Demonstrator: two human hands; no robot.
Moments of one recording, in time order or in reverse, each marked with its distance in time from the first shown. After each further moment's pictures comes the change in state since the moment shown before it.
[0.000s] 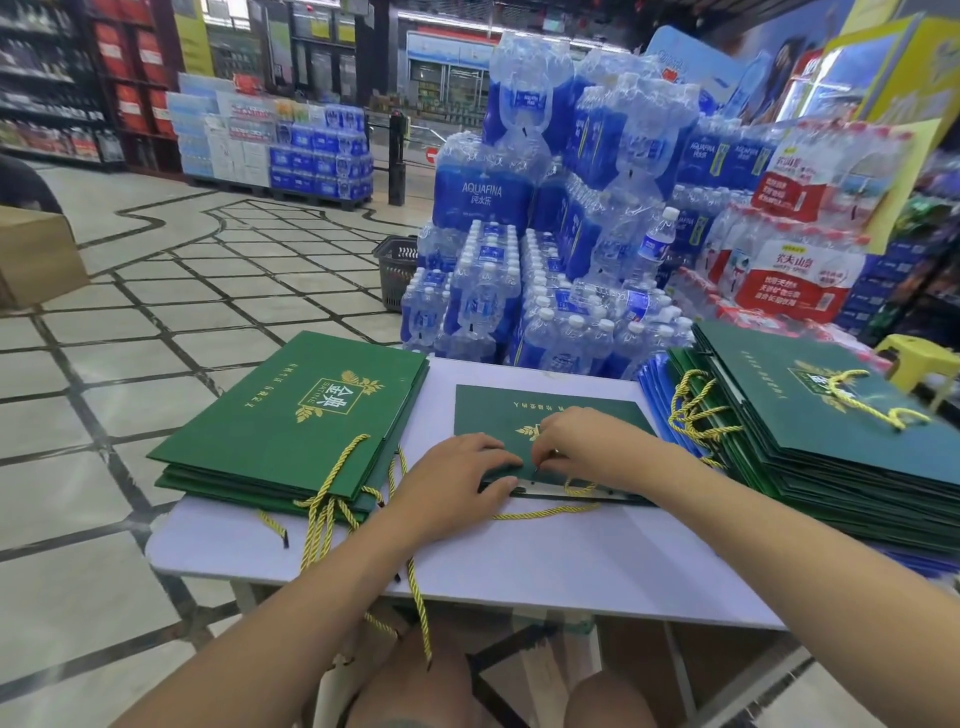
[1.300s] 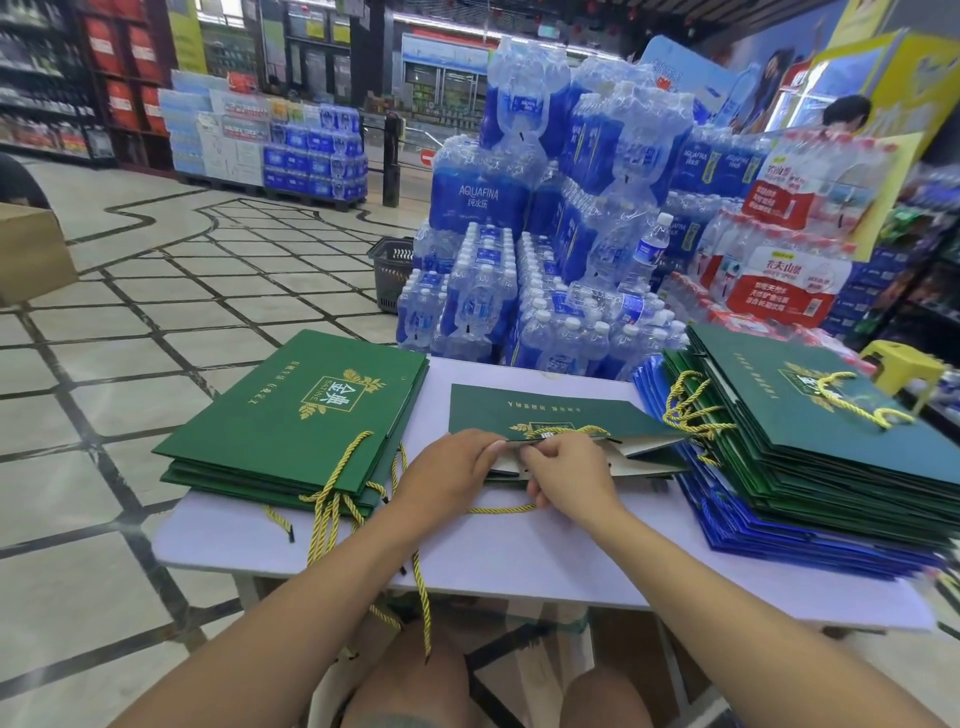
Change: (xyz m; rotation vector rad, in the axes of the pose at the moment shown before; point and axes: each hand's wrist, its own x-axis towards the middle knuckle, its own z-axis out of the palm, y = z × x) left_hand 0.001 0.000 0.000 -0.169 0.090 -0.124; right_hand -0.004 -0.066 0.035 0.891 0.424 0.720
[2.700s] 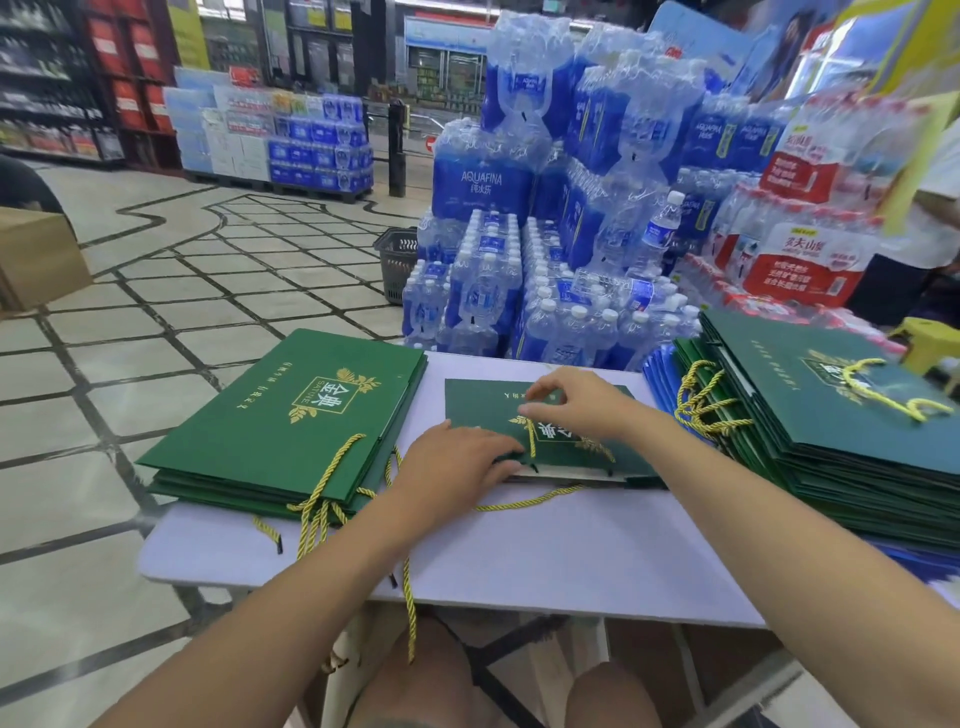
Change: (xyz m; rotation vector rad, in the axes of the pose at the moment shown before) left_hand 0.013 0.008 -0.009 0.442 -0.019 0.218; right_hand 0.102 0.002 -0.049 -0.351 -0.271 -0.354
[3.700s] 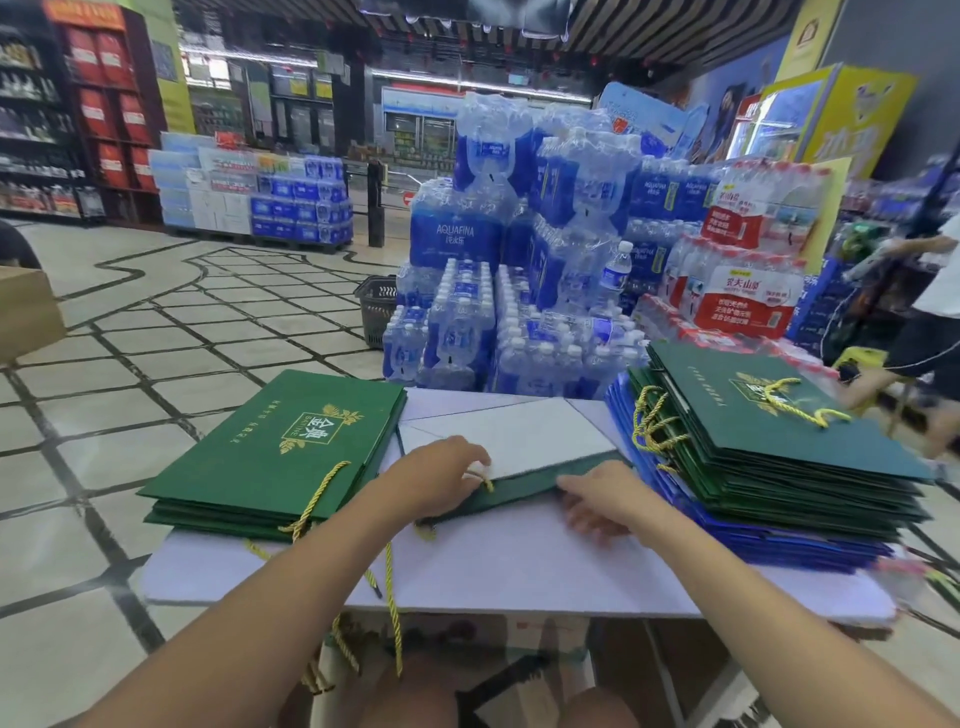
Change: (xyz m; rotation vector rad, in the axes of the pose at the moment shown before) left_hand 0.011 0.011 -0.040 -0.154 -0.334 -0.164; right_hand -0.105 0.014 0.021 0.499 0.089 0.589
